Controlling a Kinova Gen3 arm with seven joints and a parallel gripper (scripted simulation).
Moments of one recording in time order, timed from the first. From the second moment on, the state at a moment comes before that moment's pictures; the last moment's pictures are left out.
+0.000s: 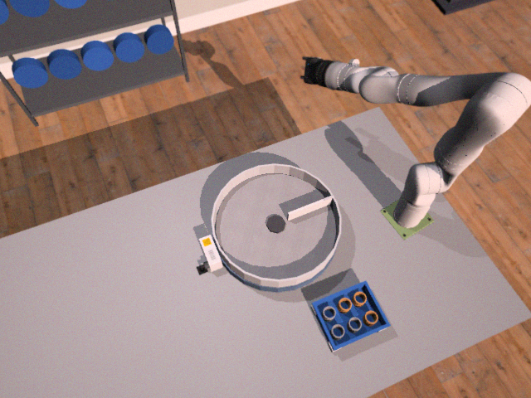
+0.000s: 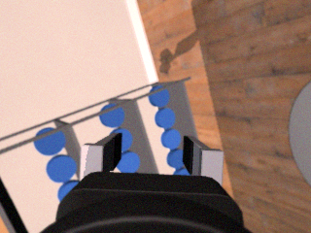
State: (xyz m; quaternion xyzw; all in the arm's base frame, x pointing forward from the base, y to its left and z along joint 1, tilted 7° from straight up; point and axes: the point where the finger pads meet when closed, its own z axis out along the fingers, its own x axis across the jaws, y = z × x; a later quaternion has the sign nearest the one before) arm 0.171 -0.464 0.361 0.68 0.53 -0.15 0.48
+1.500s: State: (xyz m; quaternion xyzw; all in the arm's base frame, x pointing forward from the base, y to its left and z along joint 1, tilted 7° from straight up) arm 0.184 -0.445 0.351 0.69 0.55 -0.13 0.45
